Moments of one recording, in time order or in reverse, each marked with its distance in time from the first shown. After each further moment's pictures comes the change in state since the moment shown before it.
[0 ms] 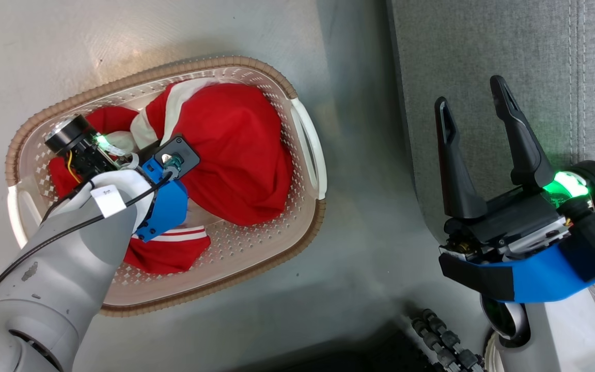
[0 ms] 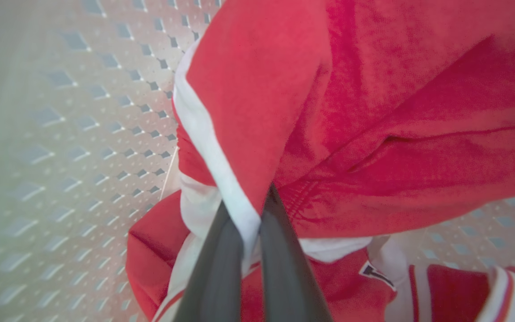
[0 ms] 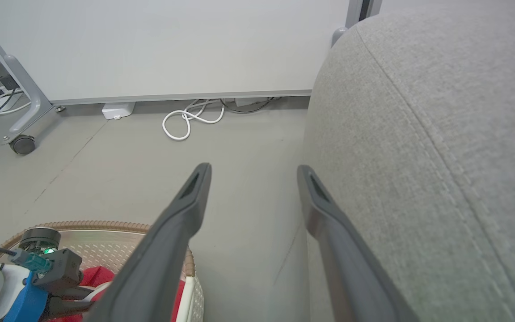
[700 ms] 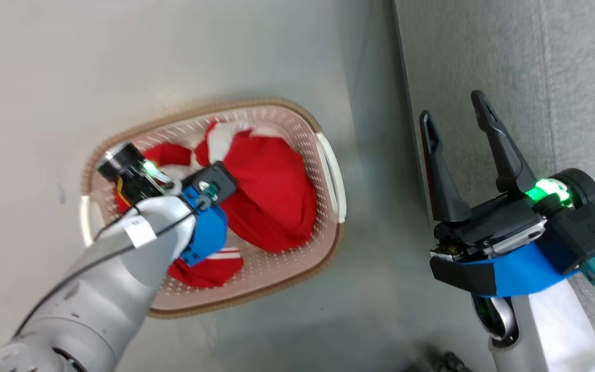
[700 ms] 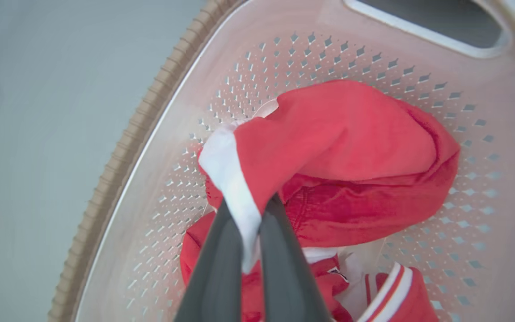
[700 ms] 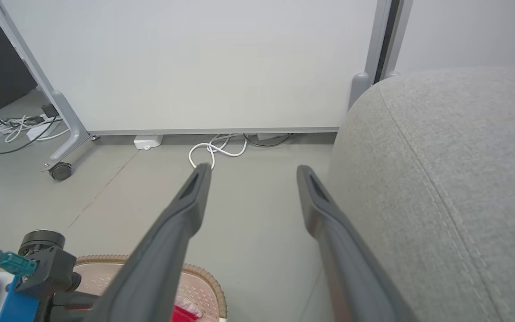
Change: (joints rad) left arm 0.069 -0.074 -0.028 -0.027 -0.085 -0.001 -0.087; right arm -0.002 0.000 0.008 0.079 -0.016 0.000 0.000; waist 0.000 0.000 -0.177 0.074
